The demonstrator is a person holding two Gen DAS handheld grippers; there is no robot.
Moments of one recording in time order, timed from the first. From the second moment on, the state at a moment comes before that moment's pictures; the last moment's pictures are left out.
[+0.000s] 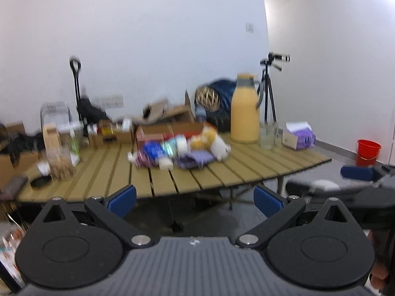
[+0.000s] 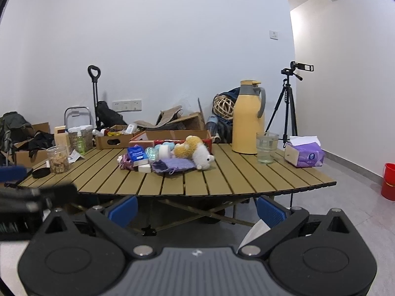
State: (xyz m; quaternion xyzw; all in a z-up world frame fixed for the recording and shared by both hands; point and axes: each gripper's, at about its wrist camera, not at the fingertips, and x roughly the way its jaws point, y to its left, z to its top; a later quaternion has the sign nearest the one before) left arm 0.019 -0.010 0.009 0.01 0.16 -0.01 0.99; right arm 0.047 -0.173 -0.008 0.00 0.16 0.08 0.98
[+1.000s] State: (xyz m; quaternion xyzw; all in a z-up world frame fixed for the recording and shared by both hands) left arm 0.108 0.027 -0.018 0.01 0.19 0.01 0.98; right arm 0.147 -0.147 -0.028 0.00 0.18 0.09 0.98
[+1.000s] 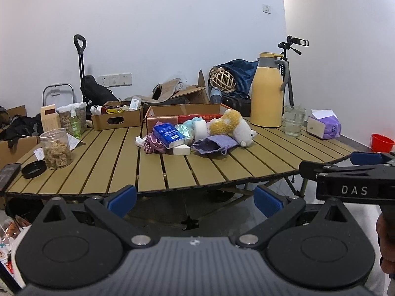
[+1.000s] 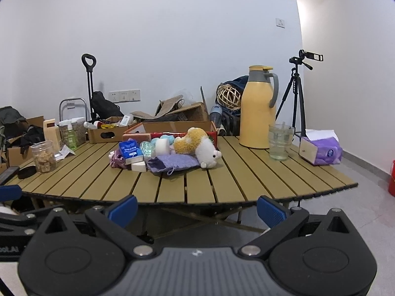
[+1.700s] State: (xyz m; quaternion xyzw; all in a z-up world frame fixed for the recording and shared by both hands) left arm 0.147 0.046 -0.023 -0.01 0.19 0.03 0.98; right arm 0.187 -0.151 -0.030 0.00 0.18 0.11 0.98
